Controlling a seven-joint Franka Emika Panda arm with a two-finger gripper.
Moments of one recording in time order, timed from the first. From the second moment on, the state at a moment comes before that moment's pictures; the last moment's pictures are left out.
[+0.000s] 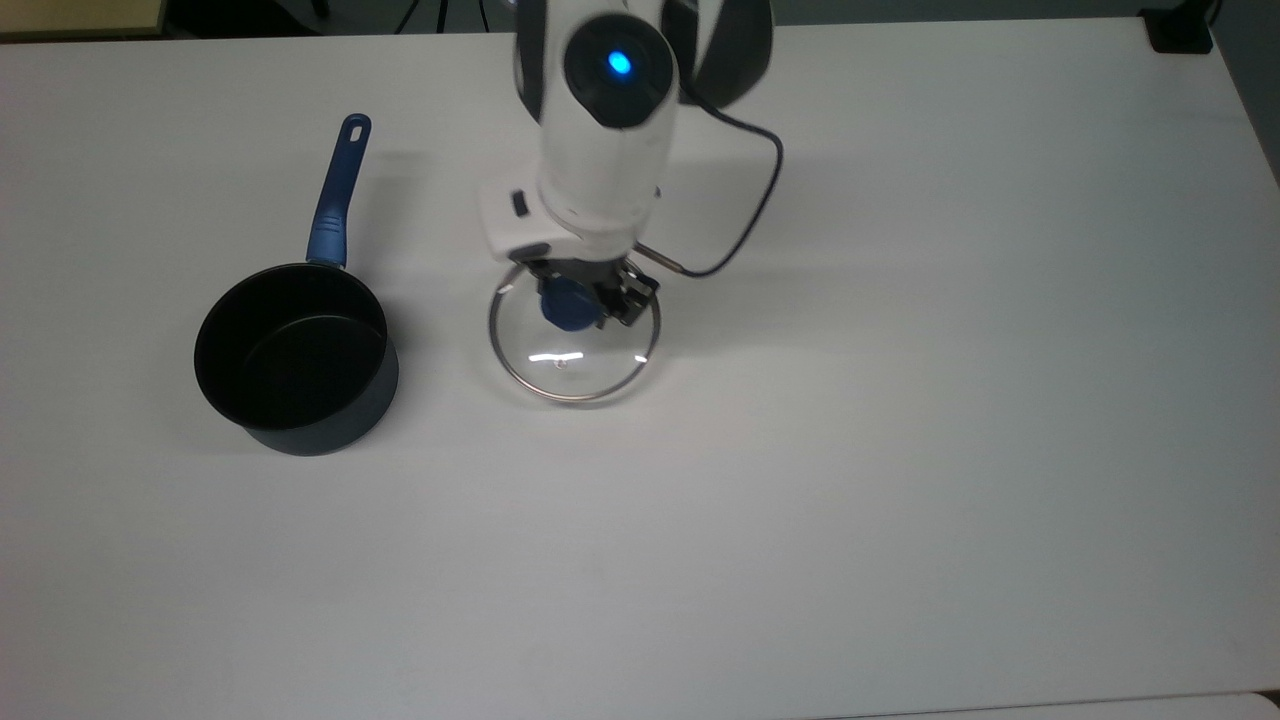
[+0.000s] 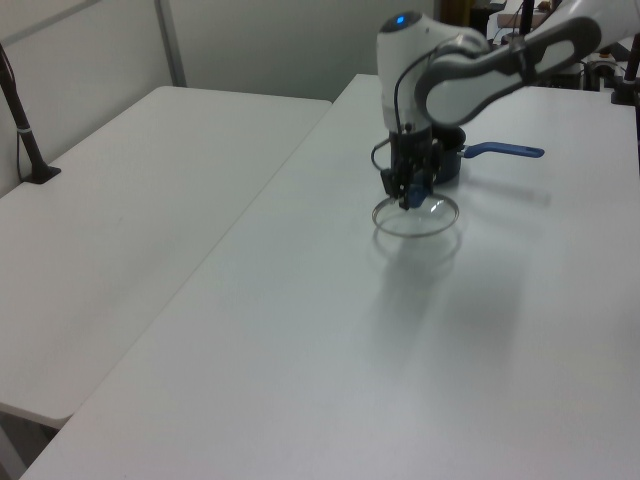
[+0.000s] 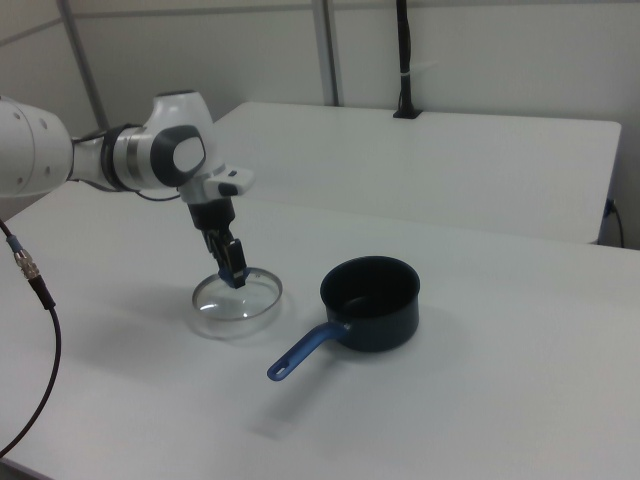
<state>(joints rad) 0.33 0.42 -0.22 -1.65 -0.05 1.99 0.62</state>
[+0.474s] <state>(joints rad) 0.34 0.45 -0.22 -1.66 -0.05 2.00 0.66</state>
